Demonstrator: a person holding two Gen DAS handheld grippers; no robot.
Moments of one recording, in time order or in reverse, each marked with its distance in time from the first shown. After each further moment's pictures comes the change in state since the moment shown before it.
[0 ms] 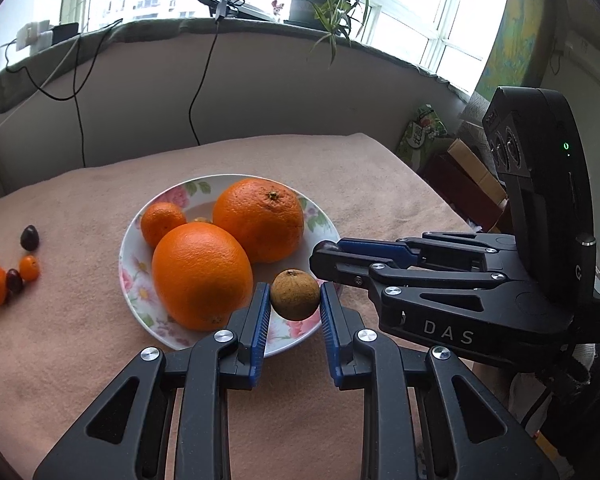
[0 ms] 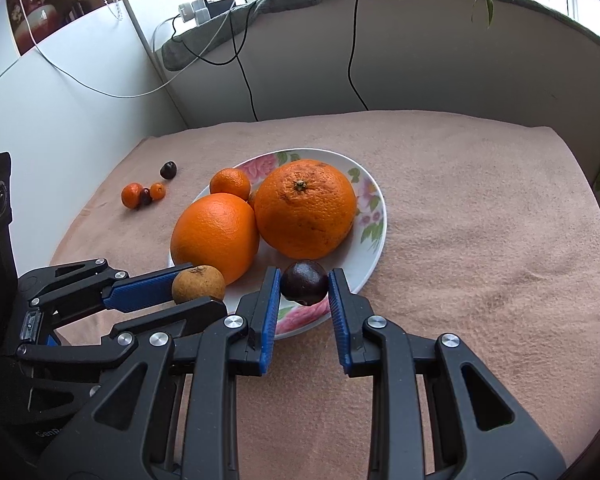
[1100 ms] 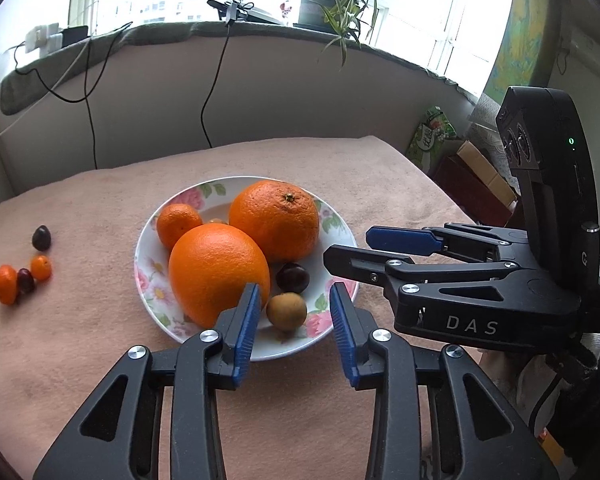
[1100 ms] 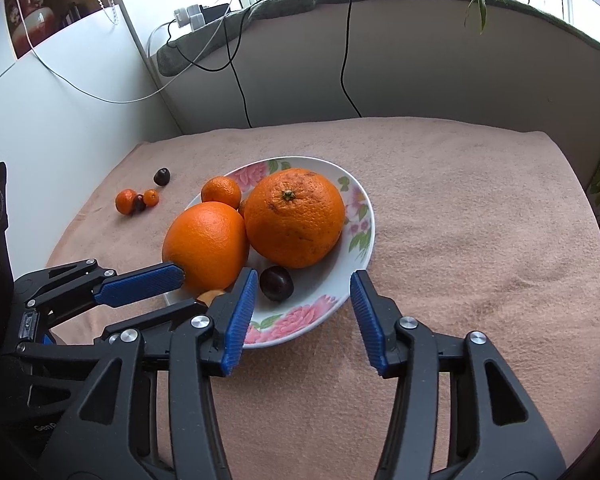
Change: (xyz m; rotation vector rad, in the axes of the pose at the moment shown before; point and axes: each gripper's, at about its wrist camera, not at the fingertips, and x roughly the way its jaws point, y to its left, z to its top) left arm -0.003 0.002 -0.002 -0.007 -0.017 0.042; right arm -0.003 0.000 0.002 0.002 -0.024 -0.034
